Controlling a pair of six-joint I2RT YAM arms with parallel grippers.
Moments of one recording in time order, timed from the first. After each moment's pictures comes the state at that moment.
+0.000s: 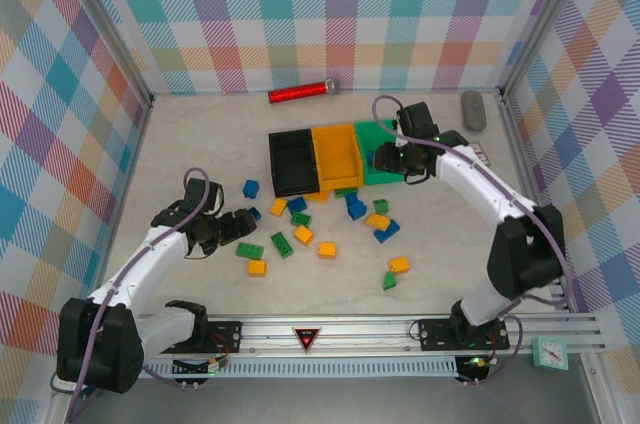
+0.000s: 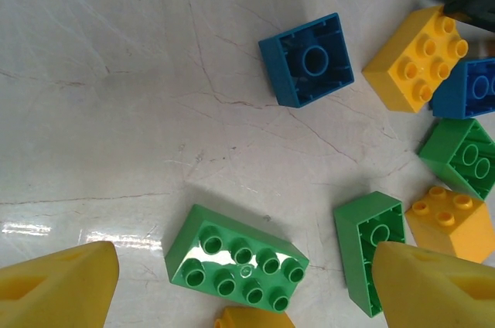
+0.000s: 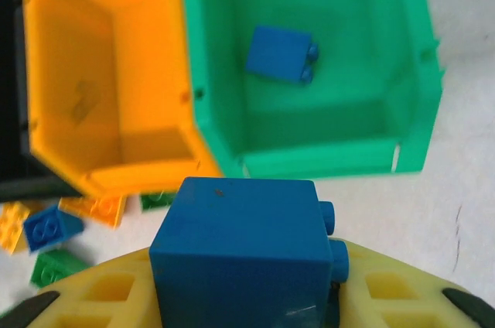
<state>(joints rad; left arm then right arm) -0.19 1.09 0.64 -0.68 0.17 -0.59 0.37 1.62 1.33 -0.70 -0.09 0.40</state>
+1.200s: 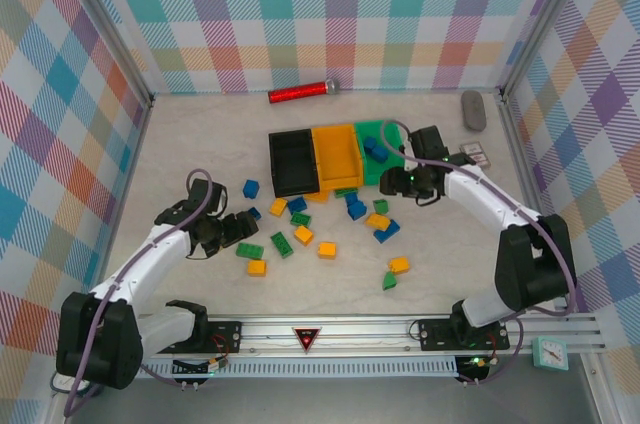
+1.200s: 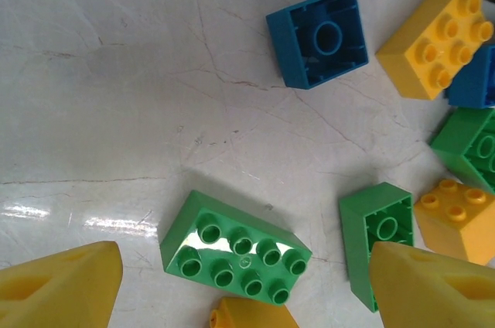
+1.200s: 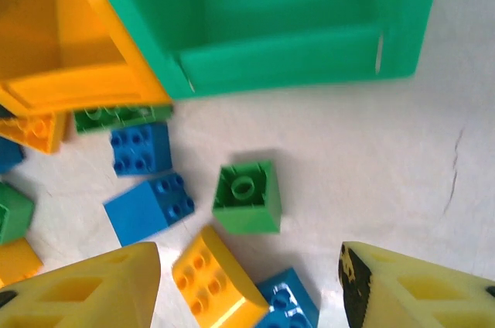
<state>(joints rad) -0.21 1.12 0.65 -0.70 0.17 -0.63 0.31 1.49 1.03 -0.63 -0.19 0.32</state>
